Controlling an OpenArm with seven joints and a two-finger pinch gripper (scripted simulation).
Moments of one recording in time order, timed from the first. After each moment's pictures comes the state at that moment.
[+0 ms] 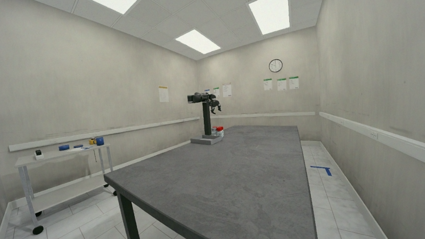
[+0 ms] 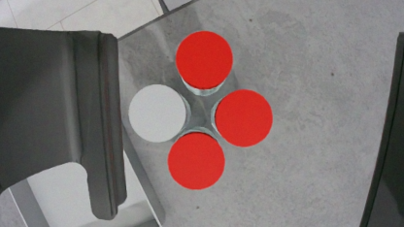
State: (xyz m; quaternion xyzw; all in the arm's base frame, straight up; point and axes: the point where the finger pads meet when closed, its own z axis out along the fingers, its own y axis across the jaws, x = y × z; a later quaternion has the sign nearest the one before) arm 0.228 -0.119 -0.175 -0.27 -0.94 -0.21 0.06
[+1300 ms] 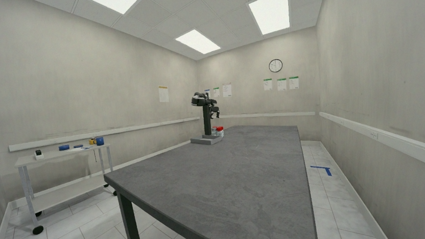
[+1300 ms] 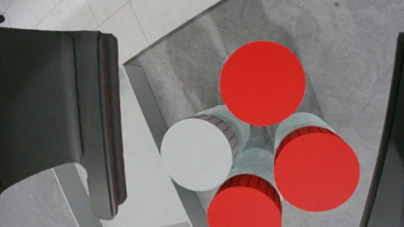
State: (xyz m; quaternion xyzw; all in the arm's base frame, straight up) arm 0.188 -0.100 -0.240 -0.27 -0.96 -0.04 0.03
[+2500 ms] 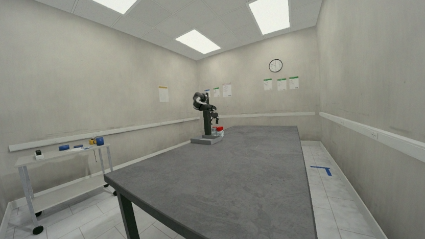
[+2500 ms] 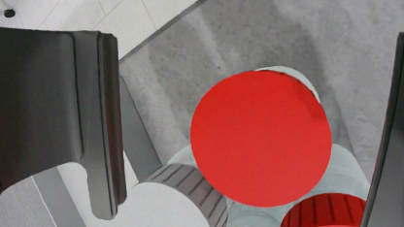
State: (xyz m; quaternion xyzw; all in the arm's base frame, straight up) arm 0.166 -0.087 -0.306 -0.28 -0.96 0.00 0.00
